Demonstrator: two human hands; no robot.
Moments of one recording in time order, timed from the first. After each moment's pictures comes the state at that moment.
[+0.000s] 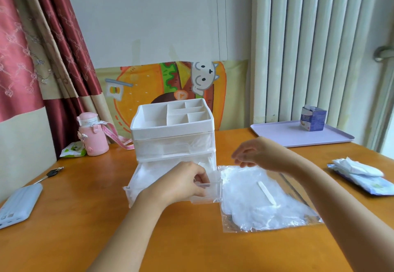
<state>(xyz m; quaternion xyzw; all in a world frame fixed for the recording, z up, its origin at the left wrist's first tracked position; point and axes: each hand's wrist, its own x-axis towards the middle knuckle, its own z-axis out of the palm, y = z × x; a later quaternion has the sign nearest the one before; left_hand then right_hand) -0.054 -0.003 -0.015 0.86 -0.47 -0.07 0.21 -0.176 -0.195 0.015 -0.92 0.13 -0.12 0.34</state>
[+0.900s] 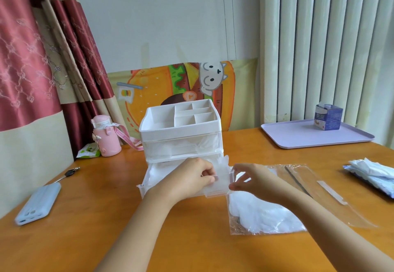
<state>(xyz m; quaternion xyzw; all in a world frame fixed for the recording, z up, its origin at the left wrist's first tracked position) -0.060 -0.006 -0.007 0.85 -0.47 -0.04 0.23 -0.156 -0.187 -0.053 -0.93 0.06 -0.14 0.34</state>
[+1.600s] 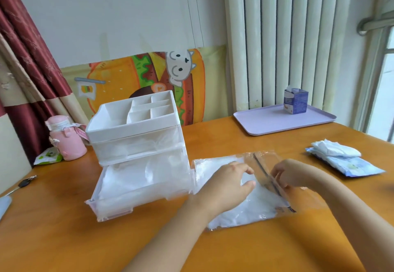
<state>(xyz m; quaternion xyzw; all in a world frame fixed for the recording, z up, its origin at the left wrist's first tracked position) -0.139 -0.129 -0.054 0.79 -0.56 -0.07 0.24 -0.228 -0.318 -0.075 -0.90 0.35 0.05 0.24</state>
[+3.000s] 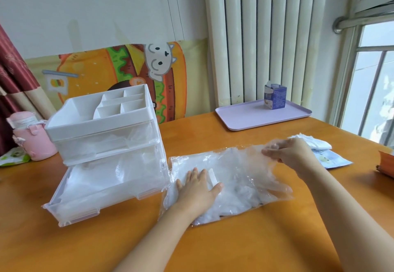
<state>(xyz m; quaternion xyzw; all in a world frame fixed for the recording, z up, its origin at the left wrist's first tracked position) -0.110 -0.159 -0.126 0.90 -0.40 -0.12 0.12 -0.263 -0.341 -0.073 -0.73 0.38 -0.31 0.49</state>
